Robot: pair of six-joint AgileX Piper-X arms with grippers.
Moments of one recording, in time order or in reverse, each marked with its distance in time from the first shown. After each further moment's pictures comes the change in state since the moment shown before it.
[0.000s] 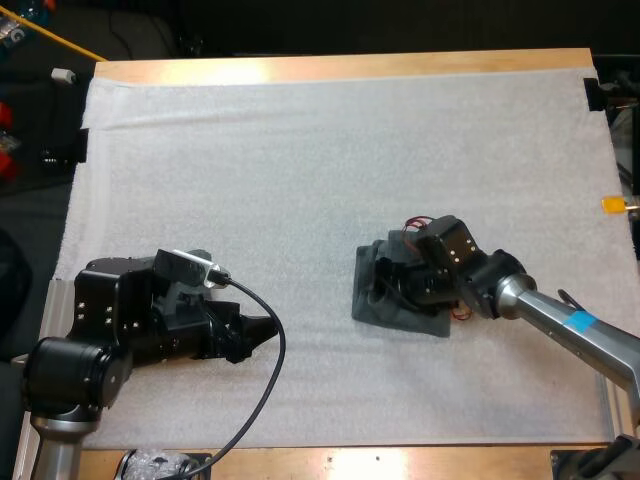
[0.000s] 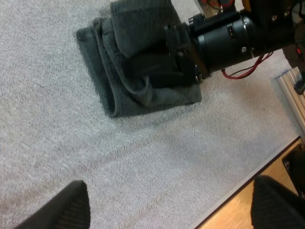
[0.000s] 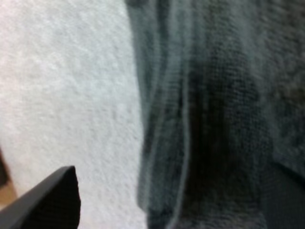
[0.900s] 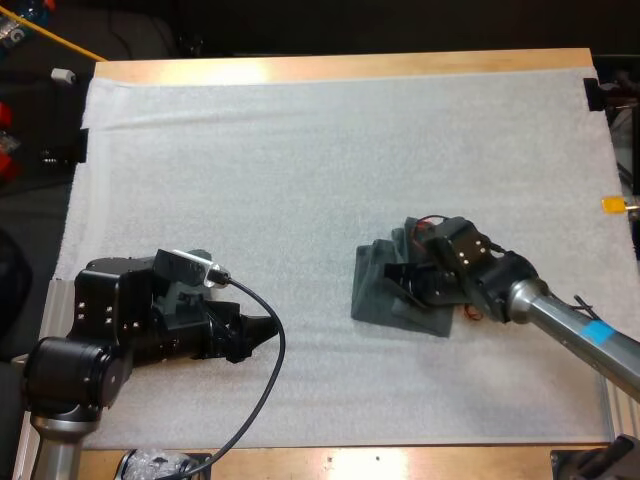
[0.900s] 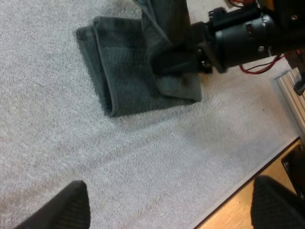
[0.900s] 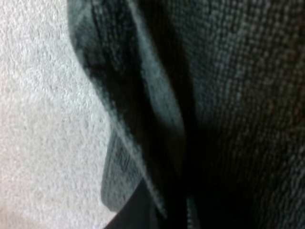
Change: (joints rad) left arm 0.000 0.000 0.000 0.000 0.000 -0.007; right arm -0.002 -0.061 0.005 0.095 0.112 -0.060
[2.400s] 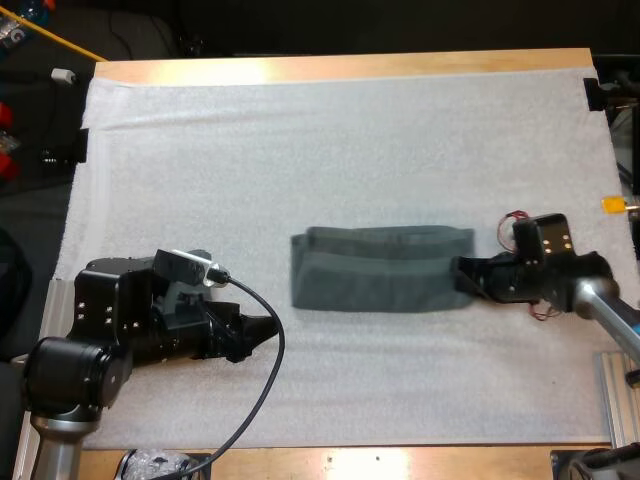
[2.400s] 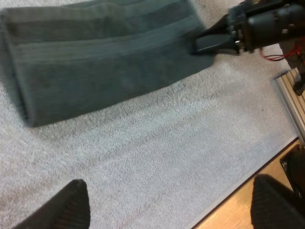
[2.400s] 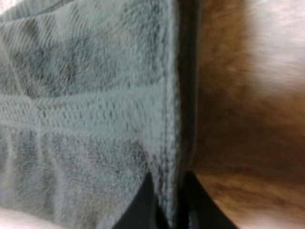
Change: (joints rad) left arm 0.000 0.000 0.000 0.000 0.000 -0.012; right arm -0.375 -0.114 0.148 0.062 -0.130 -0.323
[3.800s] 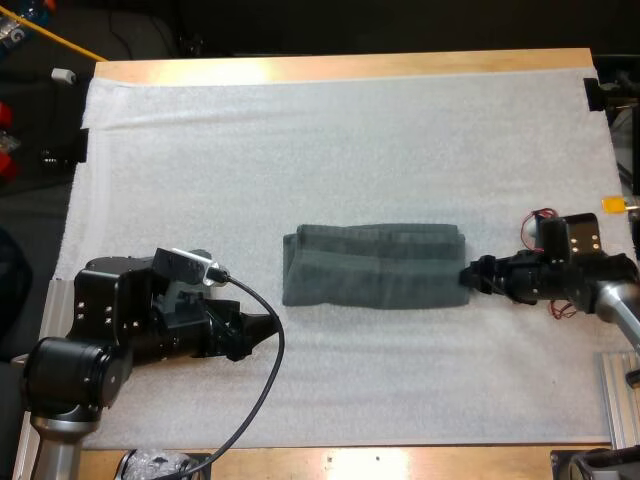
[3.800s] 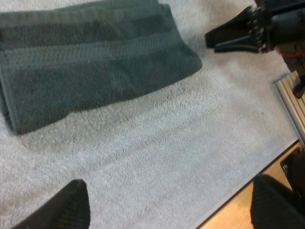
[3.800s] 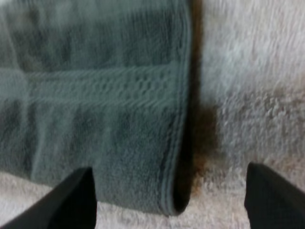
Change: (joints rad) left arm 0.000 0.000 0.000 -0.013 0.000 0.000; right arm -0.092 -0.024 0.005 0.038 -0.092 -0.167
